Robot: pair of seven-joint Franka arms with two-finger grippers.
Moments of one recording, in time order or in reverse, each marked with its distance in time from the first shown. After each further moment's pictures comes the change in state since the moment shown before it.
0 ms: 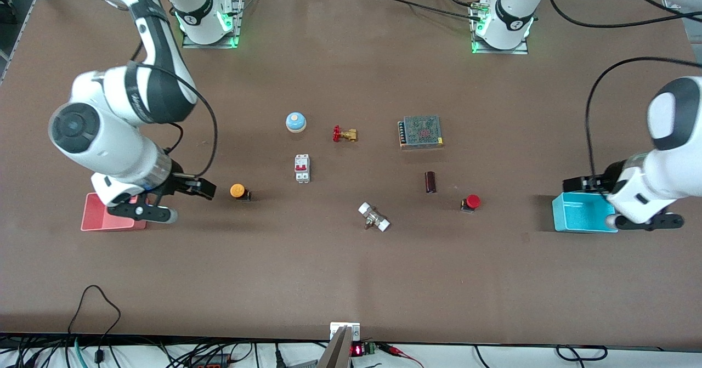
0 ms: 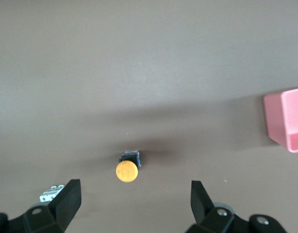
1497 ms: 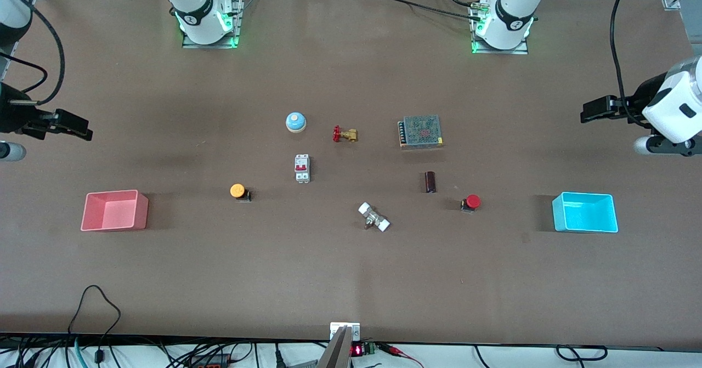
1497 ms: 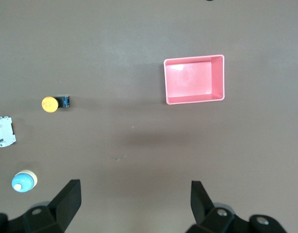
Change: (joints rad) left arm -0.267 -0.285 0.276 -0.057 -0.129 -0.257 0.031; right arm -0.284 -0.265 0.048 -0.012 -0.100 -0.343 -0.349
